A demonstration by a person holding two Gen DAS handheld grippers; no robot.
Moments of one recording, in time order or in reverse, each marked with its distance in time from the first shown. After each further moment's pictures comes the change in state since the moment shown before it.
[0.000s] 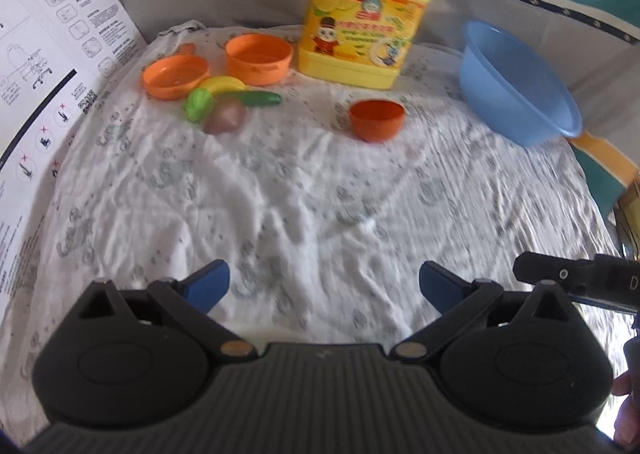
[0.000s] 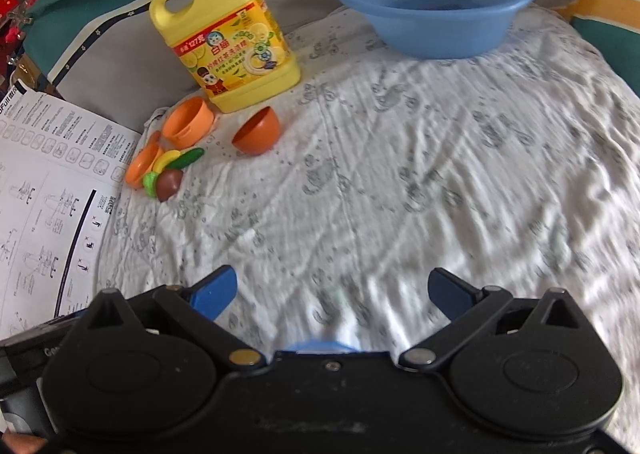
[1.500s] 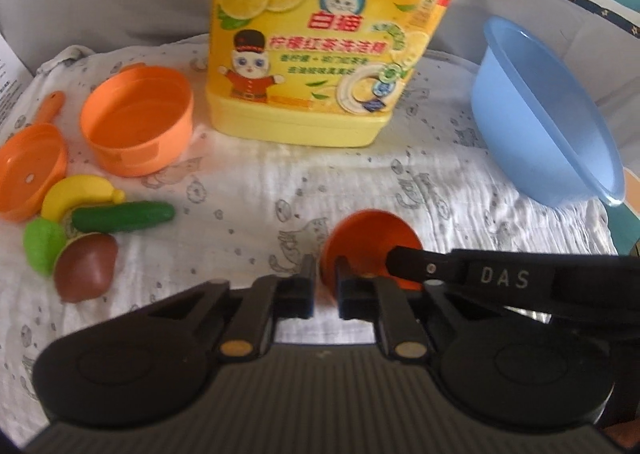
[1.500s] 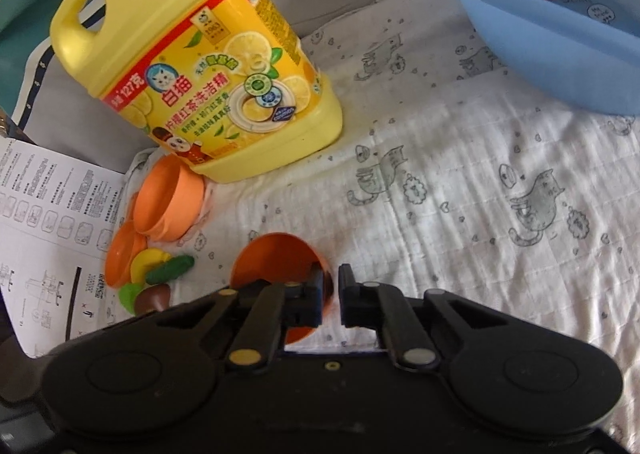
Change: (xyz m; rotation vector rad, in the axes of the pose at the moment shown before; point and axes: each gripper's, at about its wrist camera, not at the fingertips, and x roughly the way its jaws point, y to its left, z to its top) left arm 0.163 -0.037 0.130 0.072 0.064 -0.107; right arm 0.179 0.023 0.120 0.052 0.070 0.098
